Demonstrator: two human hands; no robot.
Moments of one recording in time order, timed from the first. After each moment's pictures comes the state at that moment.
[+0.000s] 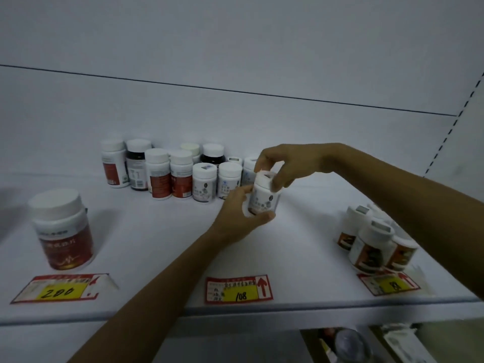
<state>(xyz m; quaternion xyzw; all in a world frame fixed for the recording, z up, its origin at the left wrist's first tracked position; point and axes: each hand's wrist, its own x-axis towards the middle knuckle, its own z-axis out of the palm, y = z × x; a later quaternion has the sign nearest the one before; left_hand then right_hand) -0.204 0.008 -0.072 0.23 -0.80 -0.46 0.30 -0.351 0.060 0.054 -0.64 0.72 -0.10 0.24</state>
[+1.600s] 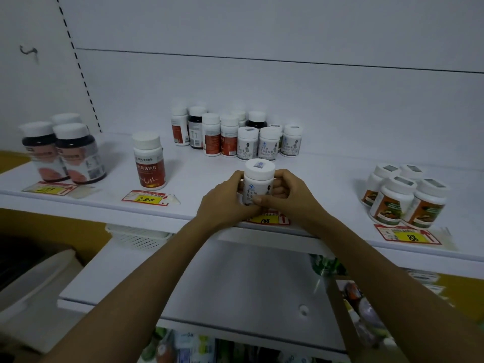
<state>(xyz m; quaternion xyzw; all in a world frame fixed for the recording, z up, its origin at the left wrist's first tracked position) -0.101 0.069 -0.094 0.40 -0.83 -0.26 0.28 -0.253 0.131 -0.091 -0.56 0.59 -0.50 0.29</state>
